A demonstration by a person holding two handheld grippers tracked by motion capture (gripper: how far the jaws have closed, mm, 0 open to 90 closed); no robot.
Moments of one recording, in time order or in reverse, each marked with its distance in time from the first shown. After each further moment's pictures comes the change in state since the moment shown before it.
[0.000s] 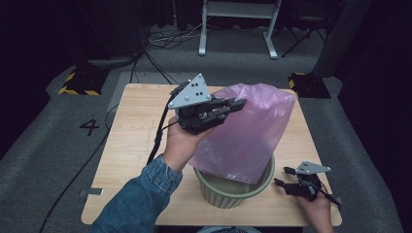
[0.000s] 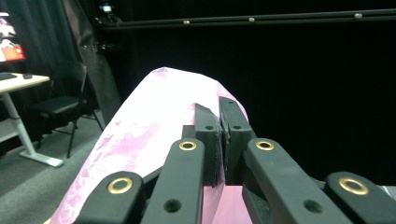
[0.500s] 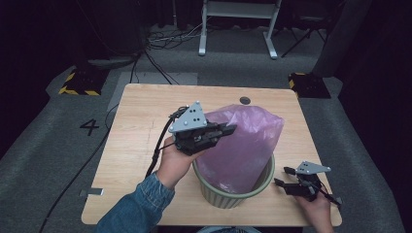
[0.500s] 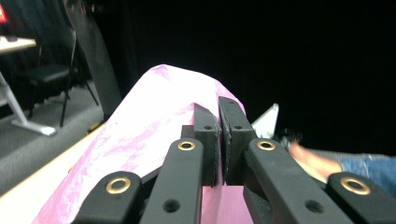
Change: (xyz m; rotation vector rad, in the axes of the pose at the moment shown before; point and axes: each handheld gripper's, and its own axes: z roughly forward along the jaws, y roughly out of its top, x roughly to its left) left arm -0.012 -0.053 -0.010 0.131 -0.006 -0.024; right arm 0.000 0.000 0.000 0.000 0.000 0.000
